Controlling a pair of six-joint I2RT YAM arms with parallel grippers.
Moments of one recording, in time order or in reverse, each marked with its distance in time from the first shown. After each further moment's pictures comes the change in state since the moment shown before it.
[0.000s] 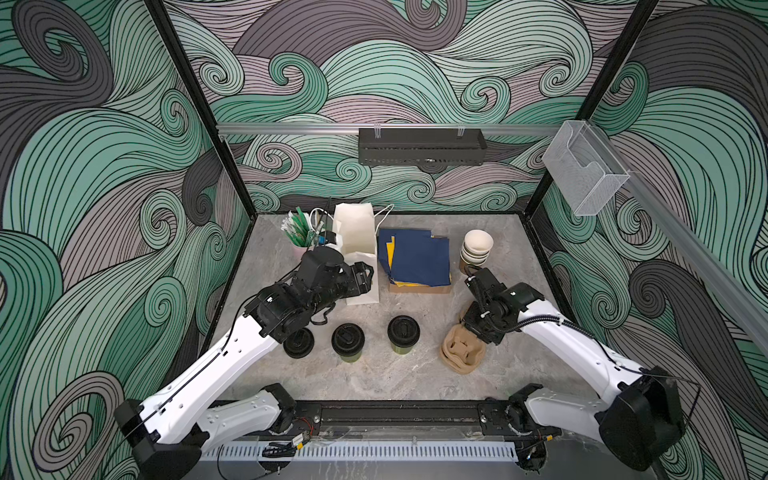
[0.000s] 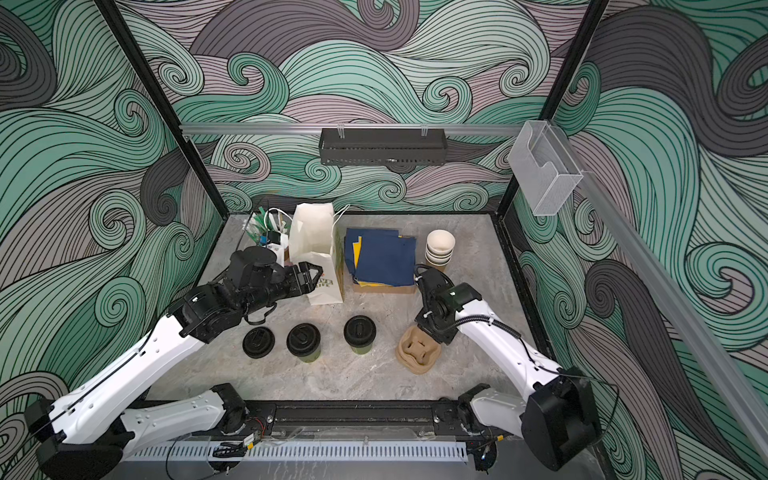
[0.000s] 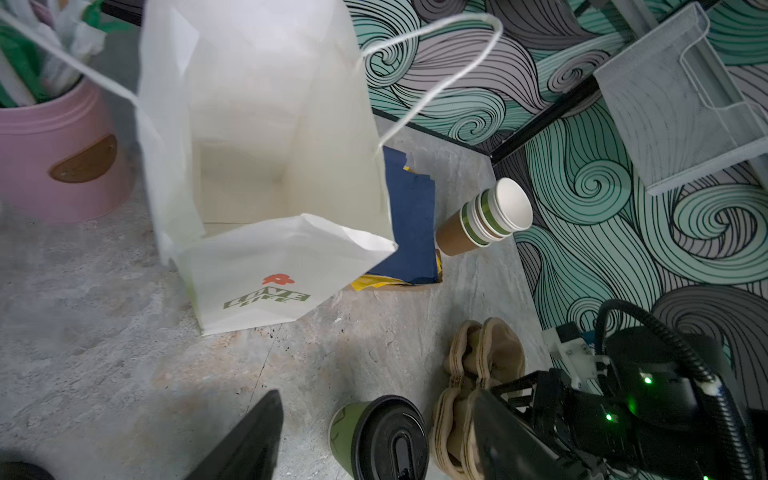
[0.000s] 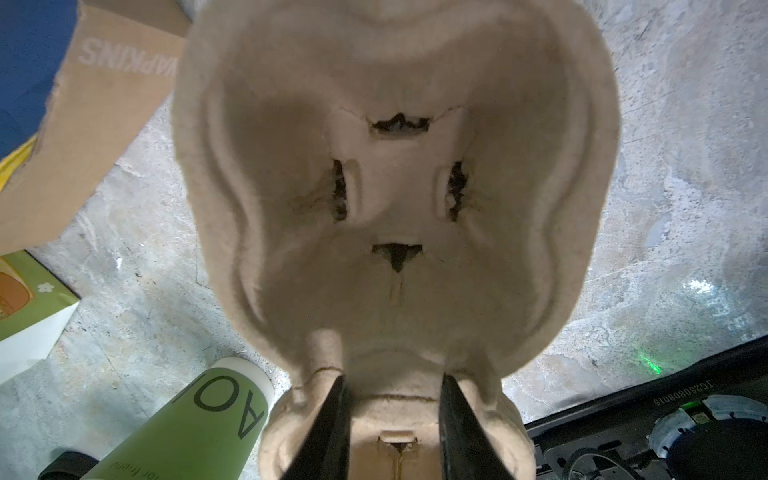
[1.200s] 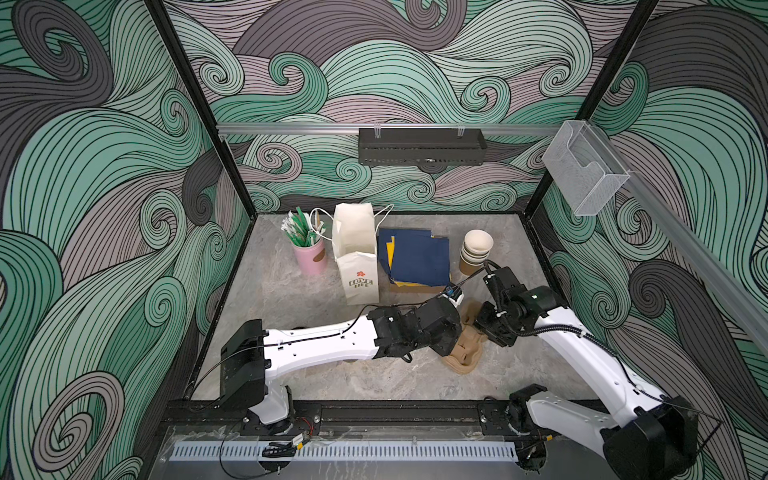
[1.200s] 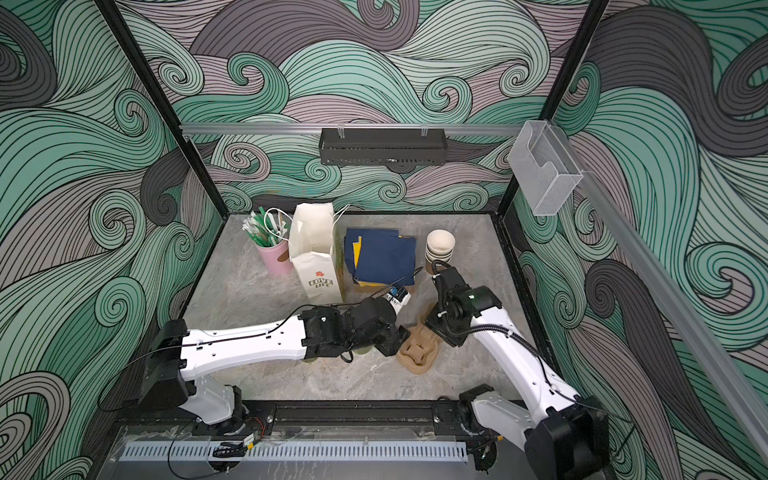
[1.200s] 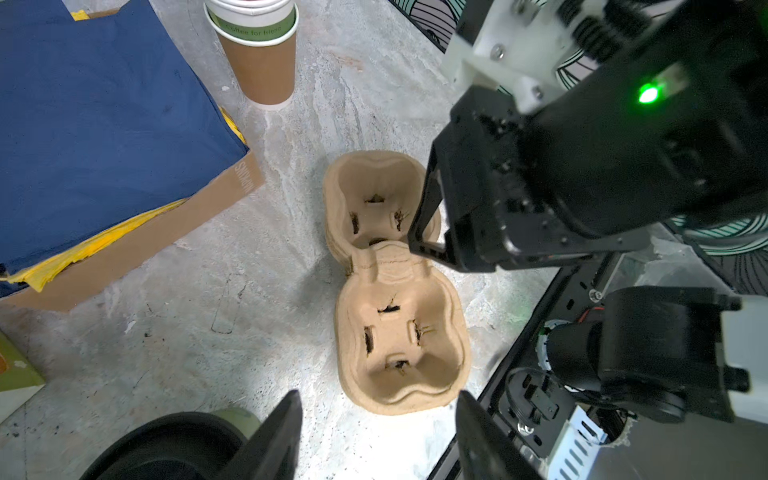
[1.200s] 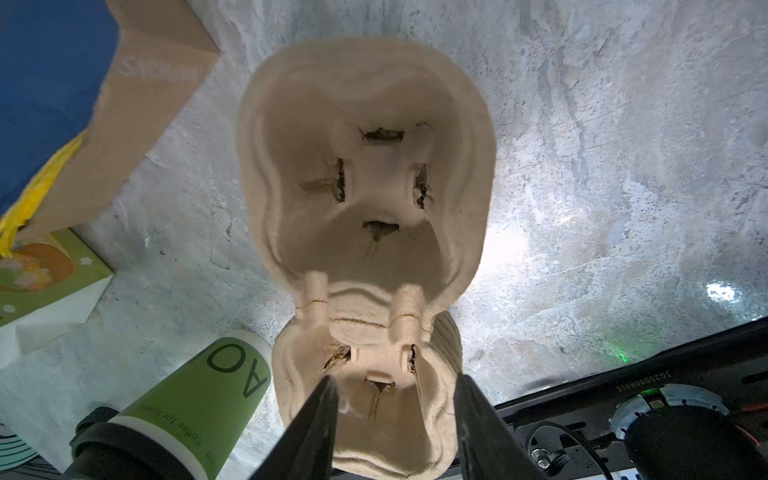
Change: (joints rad) left arm -0.499 0.521 0.117 0.222 -0.089 0.243; right arm -0.108 -0.072 0.005 -0.068 -0.073 -0.127
